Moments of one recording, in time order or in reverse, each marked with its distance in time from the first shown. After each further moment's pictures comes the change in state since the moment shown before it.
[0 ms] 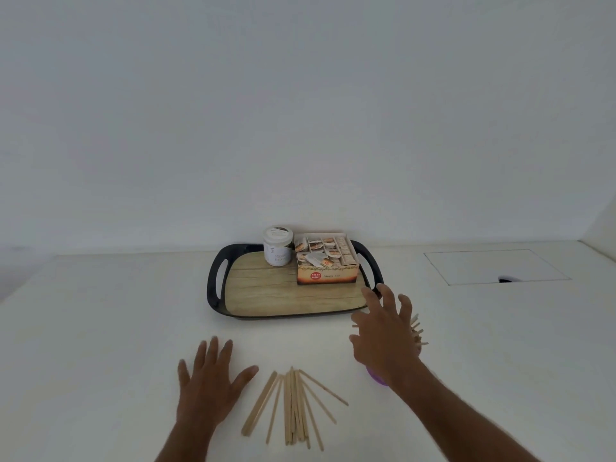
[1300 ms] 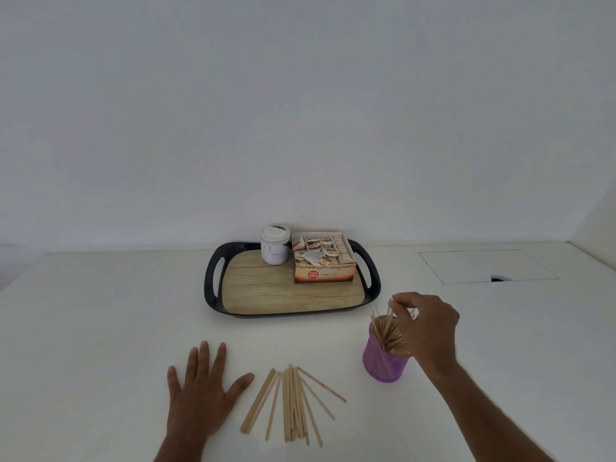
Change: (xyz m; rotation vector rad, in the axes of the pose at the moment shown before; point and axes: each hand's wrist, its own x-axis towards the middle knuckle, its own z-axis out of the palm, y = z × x) left_hand -0.007 -0.012 0.016 0.059 0.002 -0.004; right_hand -0.003 0.058 0.004 0.556 0.445 0.286
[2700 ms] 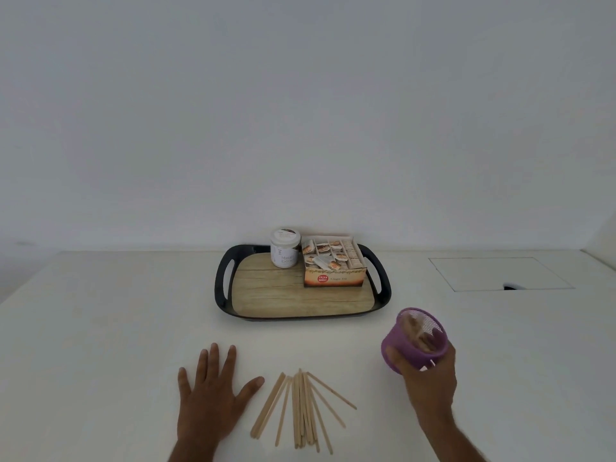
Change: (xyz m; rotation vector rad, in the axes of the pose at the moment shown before) left_hand -0.002 0.001 -0.003 0.016 0.015 -0.001; right_hand -0.074 0.028 0.042 0.581 0.028 0.486
